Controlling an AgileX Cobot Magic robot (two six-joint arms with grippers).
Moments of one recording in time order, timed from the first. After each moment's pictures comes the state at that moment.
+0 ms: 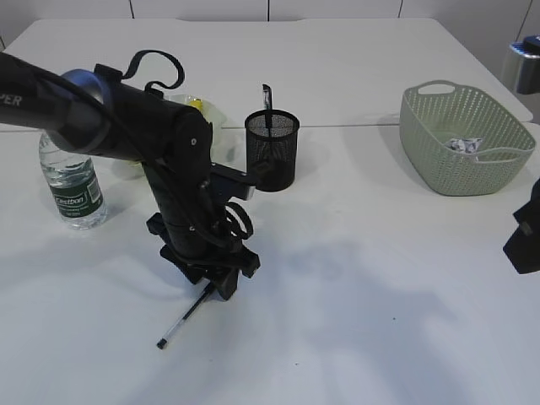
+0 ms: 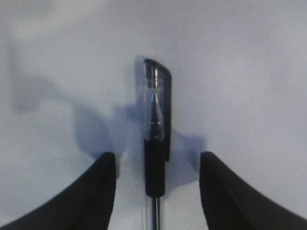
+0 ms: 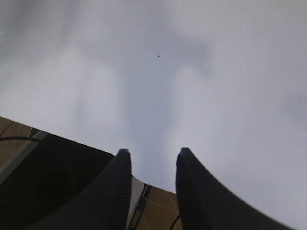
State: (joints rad) left arm -0.62 2.15 -1.41 -0.10 0.81 -0.03; right arm 0.42 1.17 -1.05 0.04 1.22 0.06
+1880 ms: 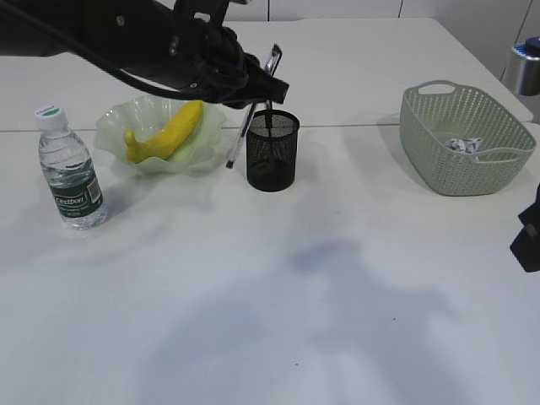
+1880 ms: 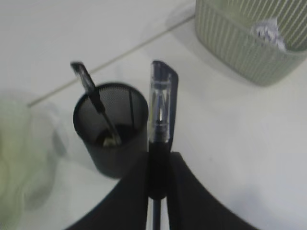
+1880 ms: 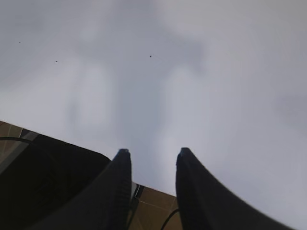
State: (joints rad) left arm -0.62 1.85 -1.42 -0.03 0.26 -0.03; right arm 0.42 1.17 -1.05 0.02 1.22 0.06
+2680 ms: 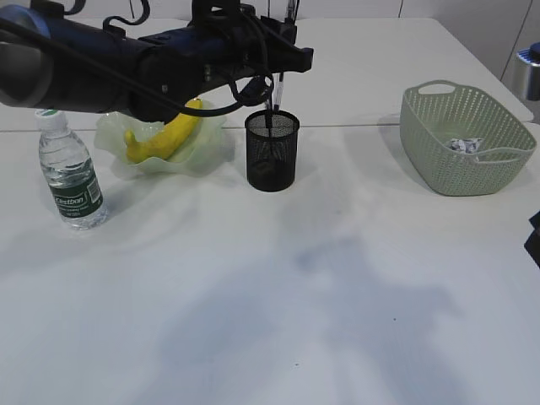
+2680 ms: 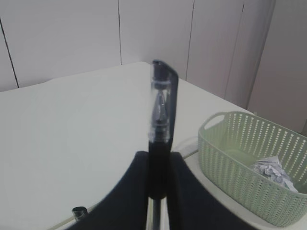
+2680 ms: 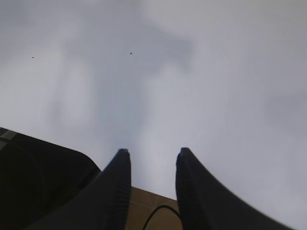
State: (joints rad) left arm -0.61 2.00 -1.42 -0.03 -0.40 -0.03; right arm 0.42 1.17 -1.05 -0.05 1.23 0.06
